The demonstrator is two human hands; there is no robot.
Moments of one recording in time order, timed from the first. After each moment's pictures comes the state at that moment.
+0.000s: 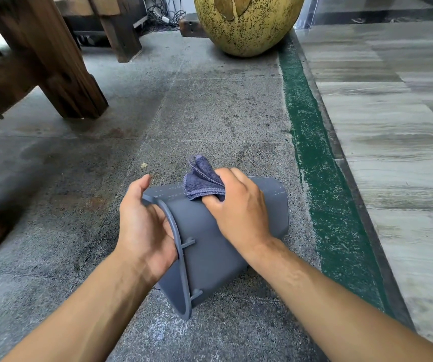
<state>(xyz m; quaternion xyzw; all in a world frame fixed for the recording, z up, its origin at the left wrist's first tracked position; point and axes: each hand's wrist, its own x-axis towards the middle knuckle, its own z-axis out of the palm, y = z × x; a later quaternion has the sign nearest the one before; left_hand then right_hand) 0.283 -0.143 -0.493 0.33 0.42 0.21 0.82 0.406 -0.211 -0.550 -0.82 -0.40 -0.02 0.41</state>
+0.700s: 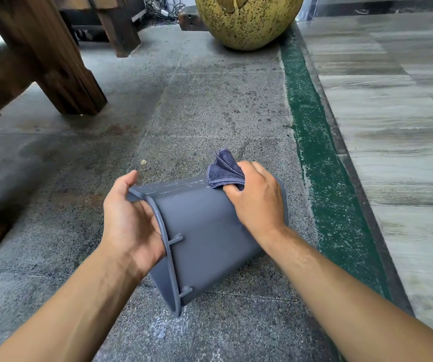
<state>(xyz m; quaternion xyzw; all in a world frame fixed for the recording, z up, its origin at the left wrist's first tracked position) 0.278 -0.129 -0.492 0.33 0.43 0.20 0.82 0.443 -0.214 -0.569 -0.86 -0.35 -0.03 0.37</state>
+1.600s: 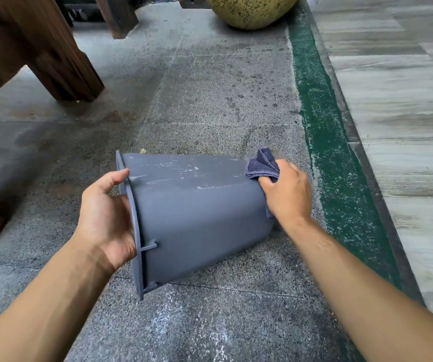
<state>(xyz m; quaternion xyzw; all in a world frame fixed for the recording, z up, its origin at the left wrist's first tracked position) 0.267 -0.084 -0.516 0.39 0.46 0.18 0.78 0.496 -0.220 -0.623 -0.91 -0.23 0.02 0.34</state>
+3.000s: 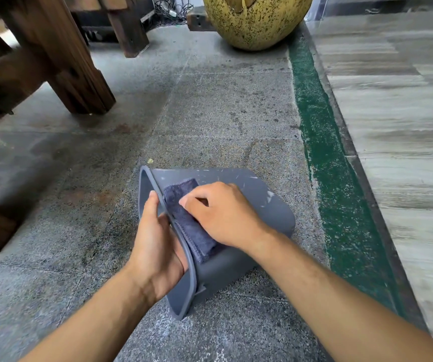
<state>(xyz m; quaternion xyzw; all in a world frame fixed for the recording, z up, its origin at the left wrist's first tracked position) 0.275 -0.145 -0.535 0.29 0.37 0.21 0.86 0.395 -0.196 -0.538 -0.76 -0.48 0.22 0.37</state>
